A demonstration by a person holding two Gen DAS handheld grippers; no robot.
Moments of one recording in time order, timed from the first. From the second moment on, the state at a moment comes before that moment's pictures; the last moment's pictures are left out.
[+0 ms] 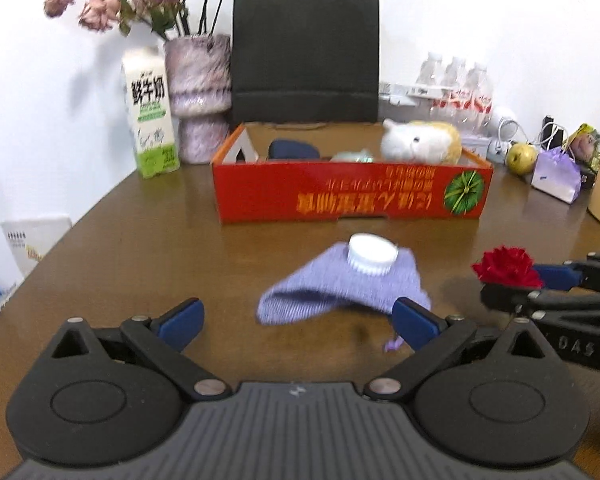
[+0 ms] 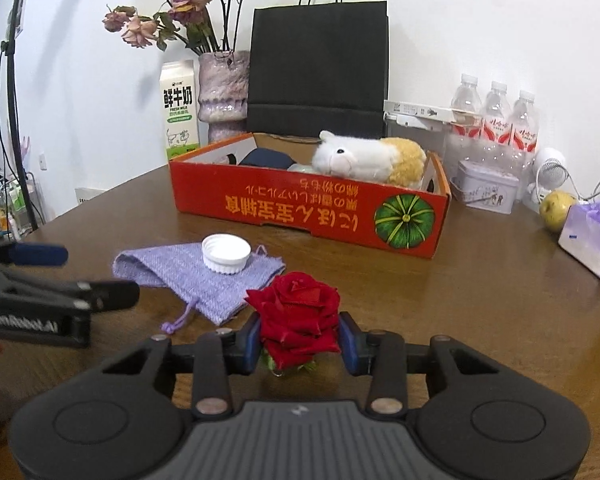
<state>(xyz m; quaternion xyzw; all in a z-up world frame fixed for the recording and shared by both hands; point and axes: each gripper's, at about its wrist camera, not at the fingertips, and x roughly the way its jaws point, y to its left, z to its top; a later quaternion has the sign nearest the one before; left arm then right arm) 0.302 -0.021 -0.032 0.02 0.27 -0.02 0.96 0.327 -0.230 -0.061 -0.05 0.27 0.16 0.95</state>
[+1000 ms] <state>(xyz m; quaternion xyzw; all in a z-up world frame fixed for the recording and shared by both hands) 0.379 -0.077 -0.050 0.06 0.30 -0.07 0.95 0.362 -0.241 -0.050 -0.04 0.23 0.15 0.96</state>
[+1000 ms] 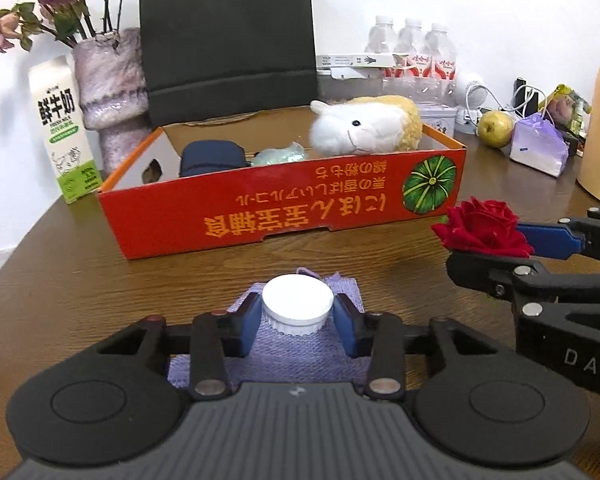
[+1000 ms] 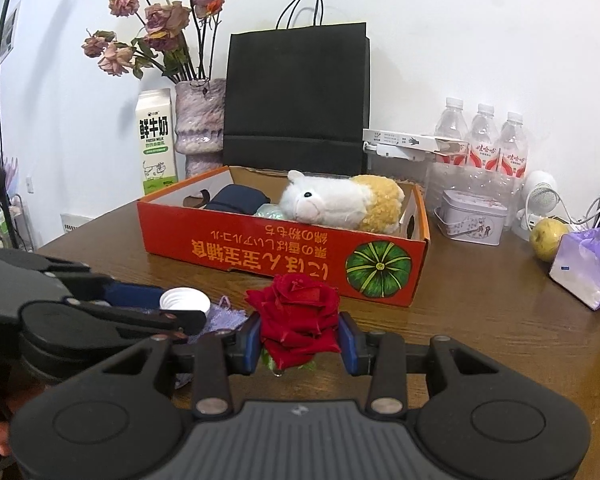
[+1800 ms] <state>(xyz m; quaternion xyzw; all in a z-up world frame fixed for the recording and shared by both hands) 0.384 -0.058 0.013 0.00 0.20 -0.06 0.98 0.384 -0.231 -0.018 -0.04 0.18 0.15 0.97</state>
